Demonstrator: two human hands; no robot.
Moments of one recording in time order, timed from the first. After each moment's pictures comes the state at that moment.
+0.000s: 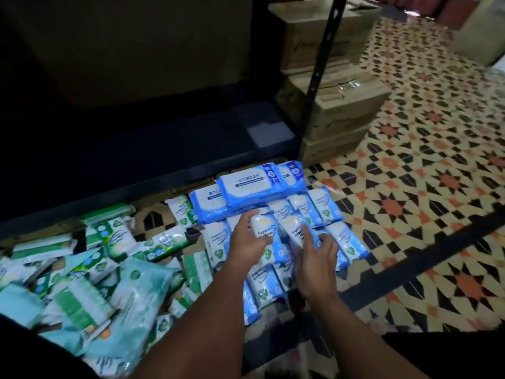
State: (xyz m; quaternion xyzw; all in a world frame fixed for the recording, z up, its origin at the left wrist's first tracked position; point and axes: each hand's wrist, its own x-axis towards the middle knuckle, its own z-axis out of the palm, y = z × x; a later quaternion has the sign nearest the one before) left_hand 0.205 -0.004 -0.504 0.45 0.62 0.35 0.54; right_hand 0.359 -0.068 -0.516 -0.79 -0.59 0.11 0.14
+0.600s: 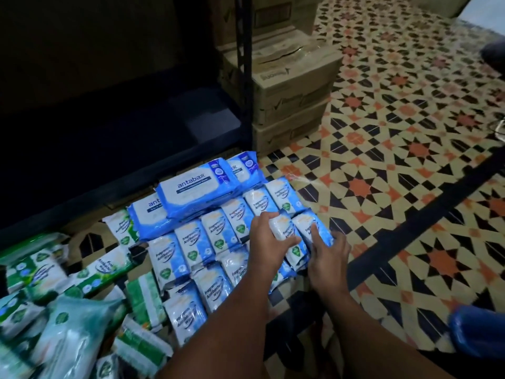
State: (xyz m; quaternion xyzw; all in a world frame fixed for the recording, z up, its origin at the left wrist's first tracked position) left_hand 0.362 0.006 -0.543 0.58 0.60 0.29 0.46; right_hand 0.485 -0.058 -0.558 -0.86 -0.47 0.16 0.14
